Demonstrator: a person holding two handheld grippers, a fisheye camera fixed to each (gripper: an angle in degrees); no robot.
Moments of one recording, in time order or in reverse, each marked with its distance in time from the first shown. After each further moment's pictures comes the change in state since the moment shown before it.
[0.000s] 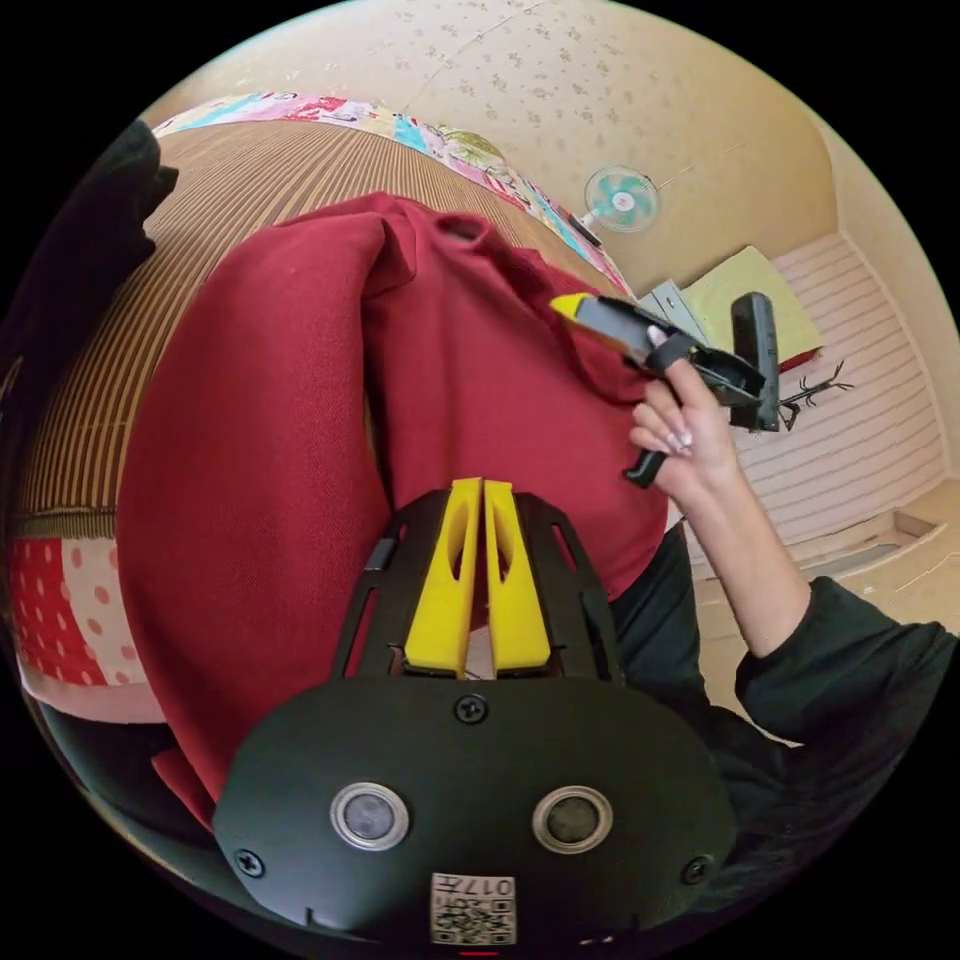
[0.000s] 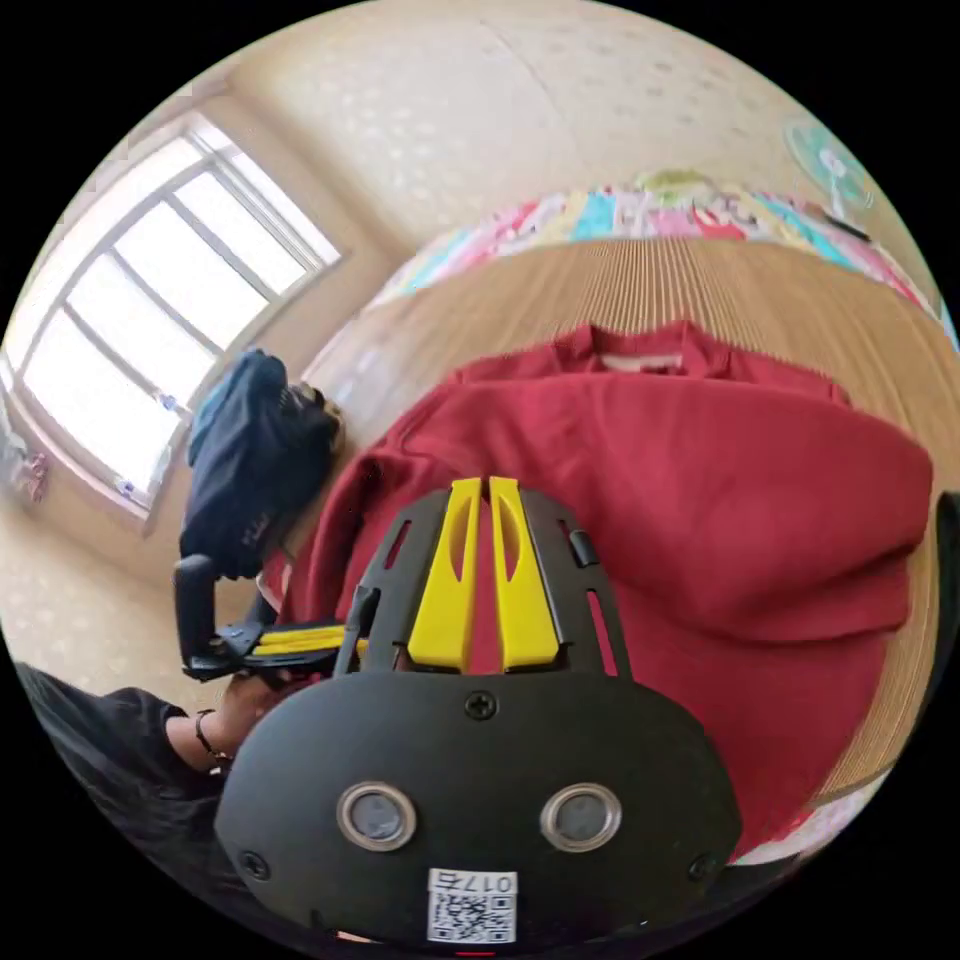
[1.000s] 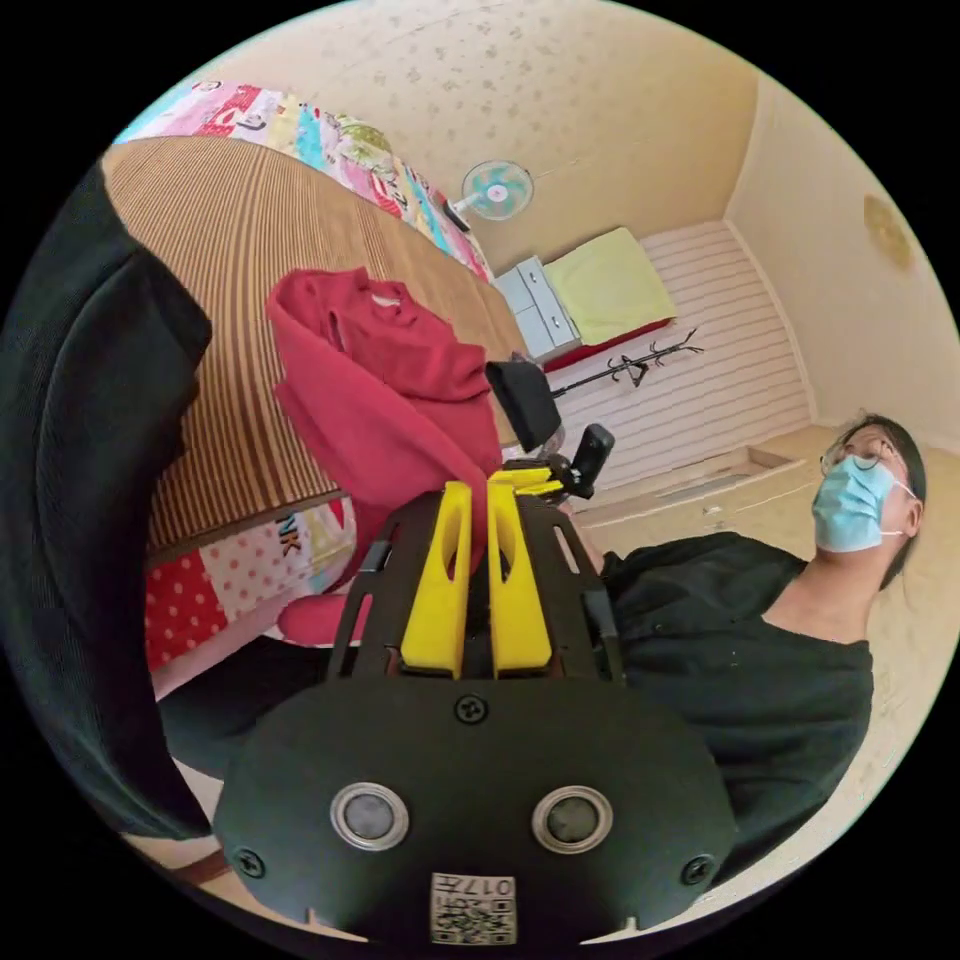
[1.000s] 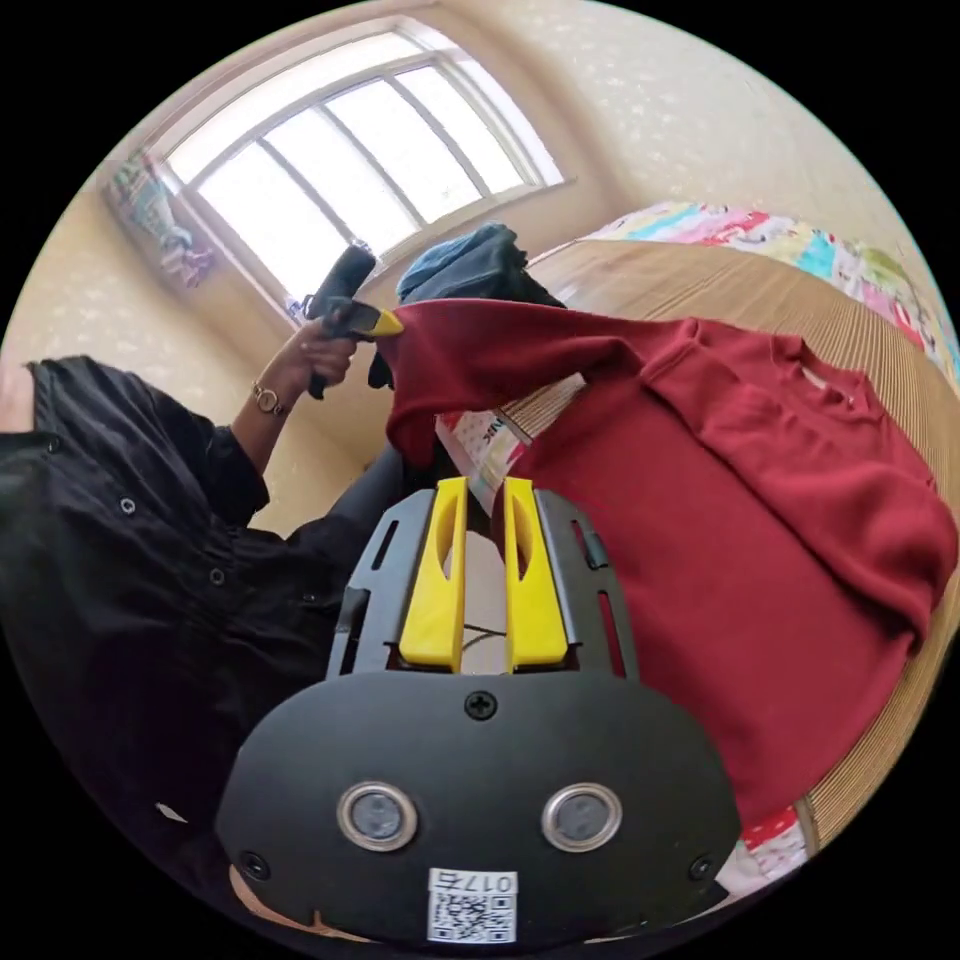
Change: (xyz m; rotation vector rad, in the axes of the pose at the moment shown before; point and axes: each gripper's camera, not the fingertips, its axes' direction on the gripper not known) left arm 0.105 -0.064 -0.266 -0.085 0.448 0.170; right arm -0.150 0.366 -0.059 -0.029 -0.304 -0.606
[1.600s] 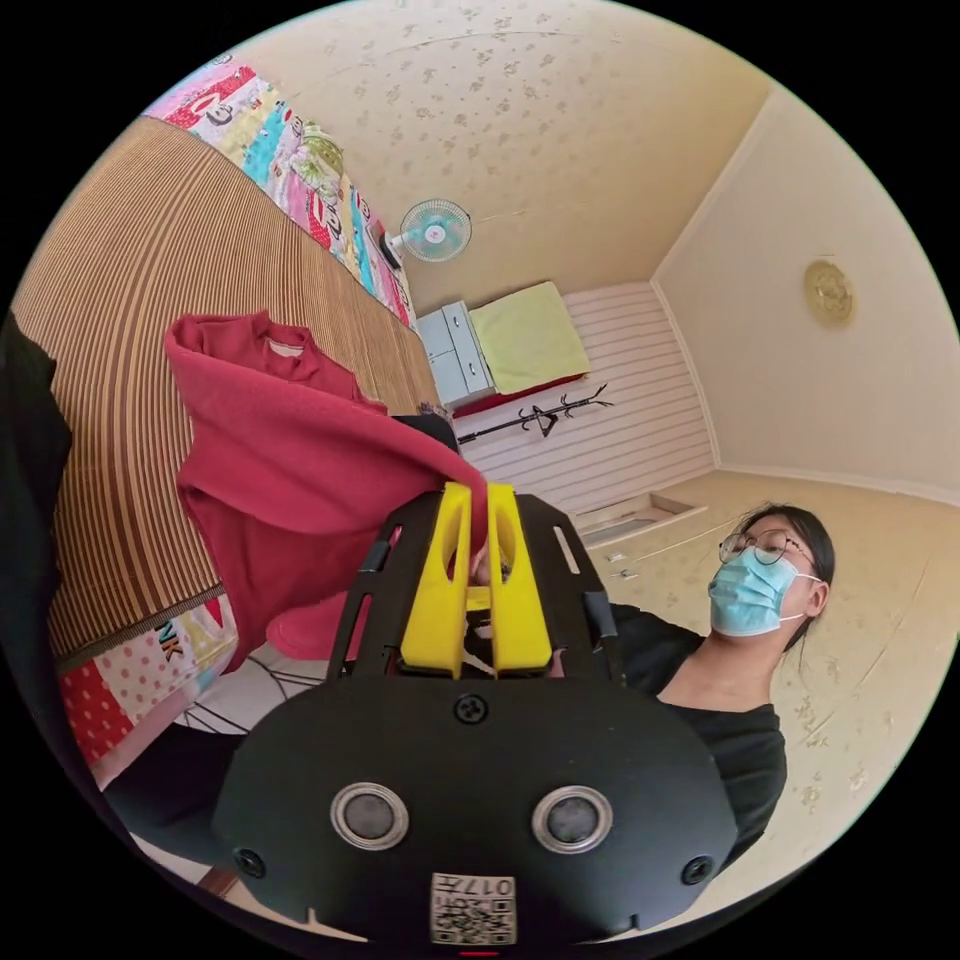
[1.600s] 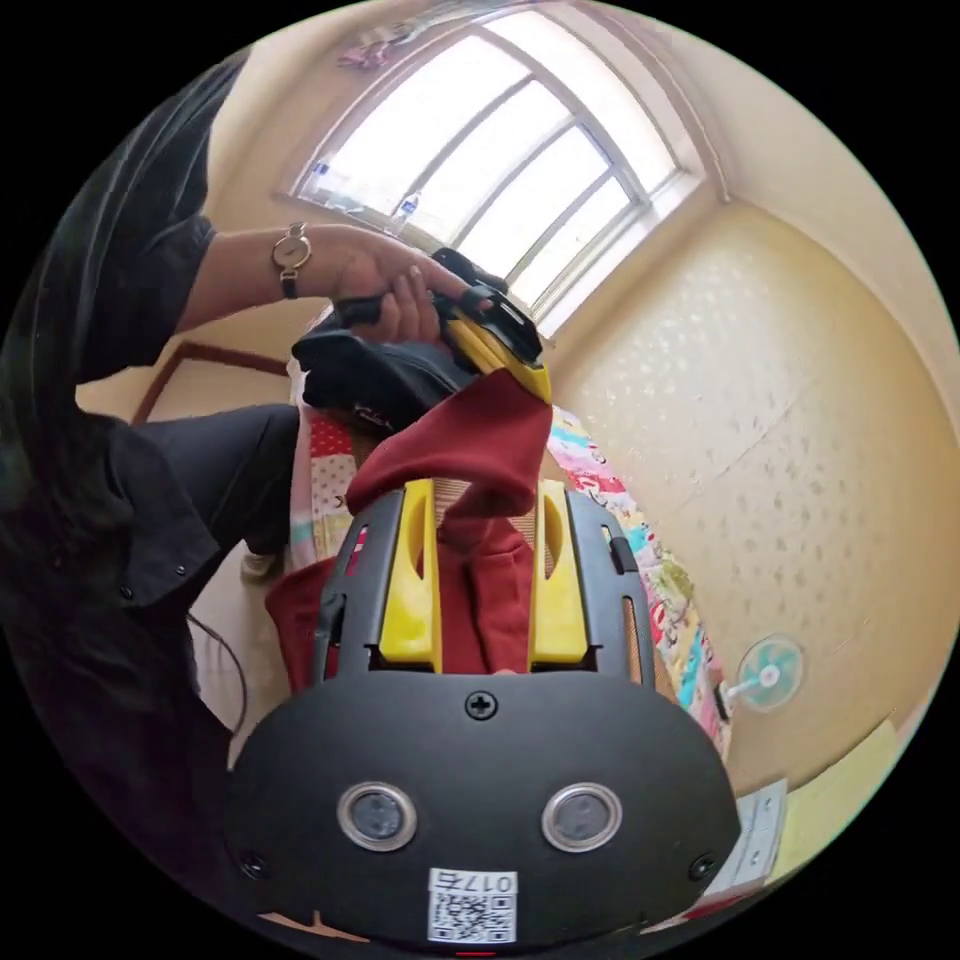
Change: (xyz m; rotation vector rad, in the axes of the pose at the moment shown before) left arm 0.044 -0.098 -0.036 0.139 0.267 -0.054; right arm -0.228 -0.017 0.029 0.095 0.827 -0.717
